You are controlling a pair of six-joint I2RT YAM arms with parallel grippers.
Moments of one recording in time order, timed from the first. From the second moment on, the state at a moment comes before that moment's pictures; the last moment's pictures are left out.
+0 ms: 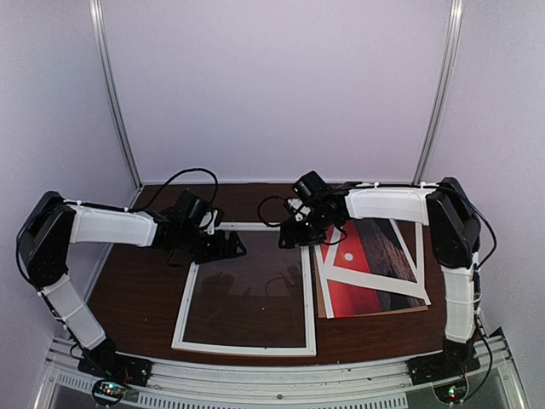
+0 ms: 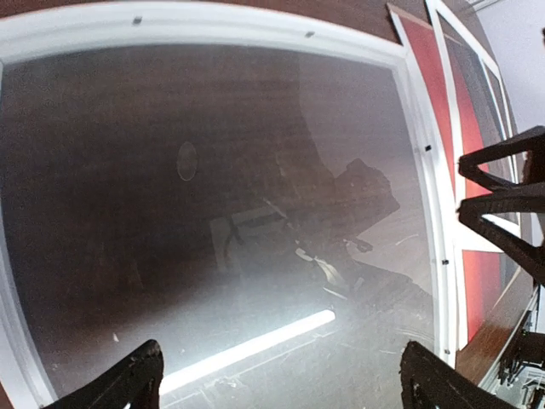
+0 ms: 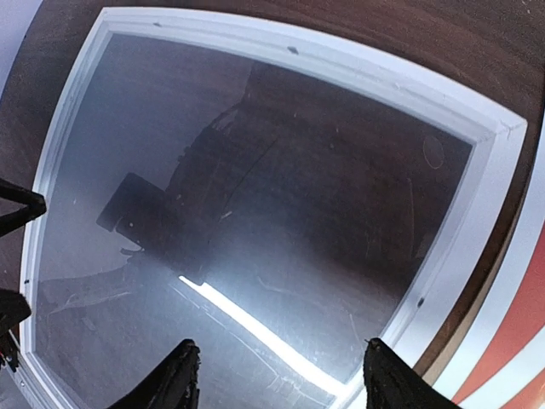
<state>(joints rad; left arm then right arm) -0.62 1.68 0.96 -0.15 0.24 -0.59 0.72 2.07 1.60 -0.54 -0.16 0.41</state>
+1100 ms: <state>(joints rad) -0.53 1.99 1.37 -0.33 0.07 -0.33 0.62 2.35 1.89 -0.50 -0.25 0.37</state>
